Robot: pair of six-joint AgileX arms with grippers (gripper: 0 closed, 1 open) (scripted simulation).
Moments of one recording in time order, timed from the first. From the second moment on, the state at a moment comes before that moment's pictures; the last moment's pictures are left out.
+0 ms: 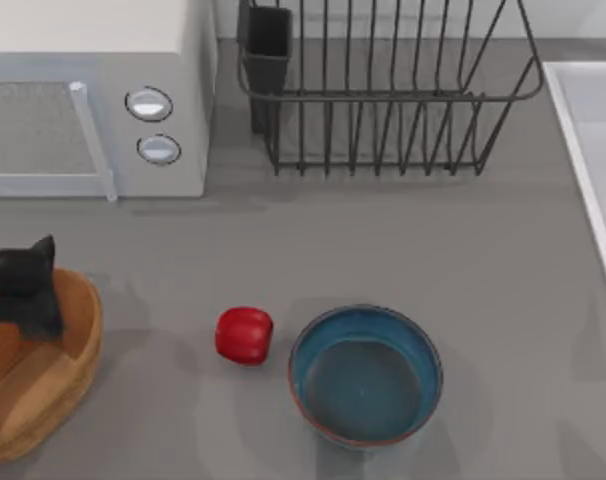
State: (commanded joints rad) left arm -0.17 0.55 0.43 -0.32 0.01 -0.13; right arm 0.00 0.00 0.00 0.00 0.00 0.00
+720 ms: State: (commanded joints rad) left arm -0.49 1.56 1.20 -0.91 0.02 -0.37; right arm 0.00 0.00 0.00 0.00 0.00 0.00
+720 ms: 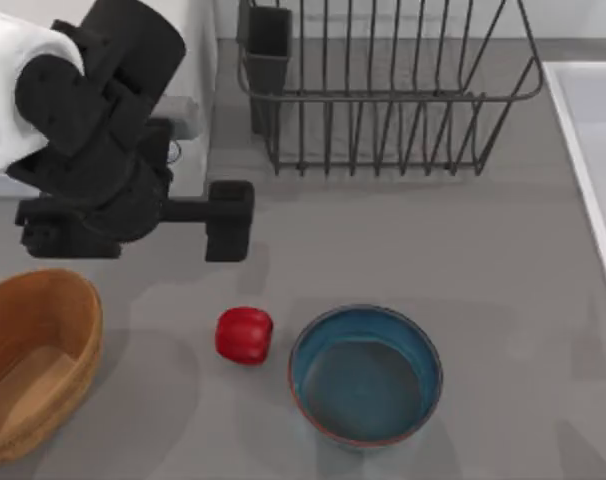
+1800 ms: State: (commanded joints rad) left arm -0.64 2.04 1.55 -1.16 0.02 -0.48; right arm 0.00 0.00 0.00 0.00 0.00 0.00
